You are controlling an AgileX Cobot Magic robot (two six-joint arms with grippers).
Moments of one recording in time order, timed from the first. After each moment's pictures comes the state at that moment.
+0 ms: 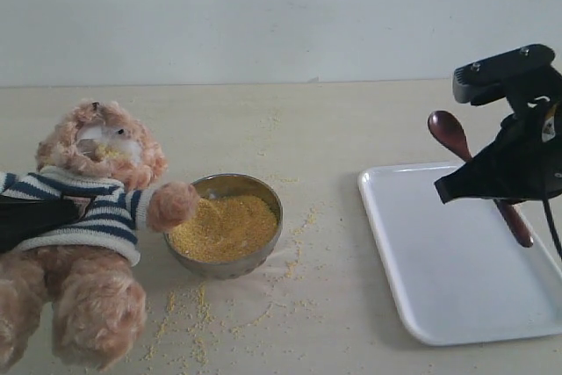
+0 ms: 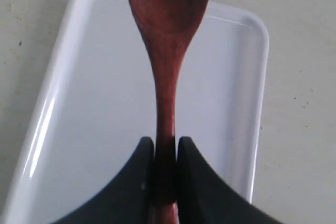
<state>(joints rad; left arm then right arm) 0.42 1.65 -0.31 -1.73 1.18 1.47 0.35 1.44 -0.78 -0.25 0.45 0.19</state>
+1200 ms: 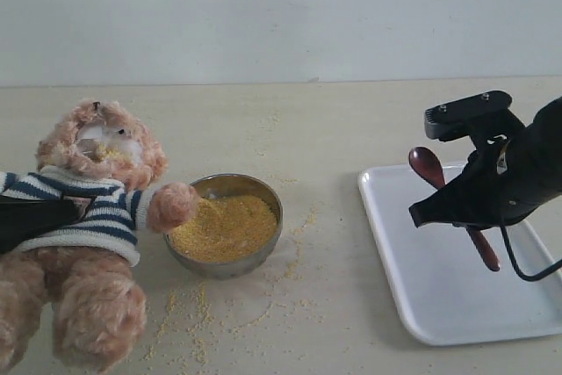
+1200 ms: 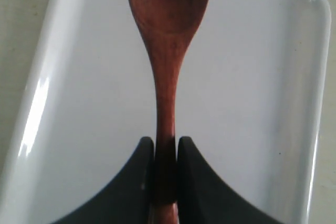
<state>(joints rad) 0.42 1.65 -0.31 -1.73 1.18 1.49 0.35 1.65 -0.78 -0.23 0.32 0.22</state>
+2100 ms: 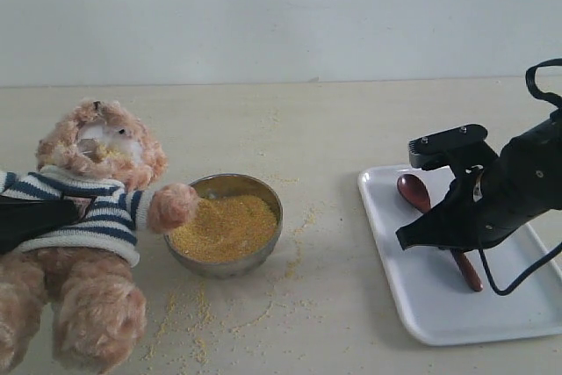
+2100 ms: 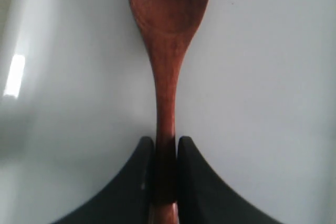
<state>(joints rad) 0.42 1.65 -0.31 -1.73 1.18 1.50 0.35 1.80 -0.78 -0.24 0.21 0.24</state>
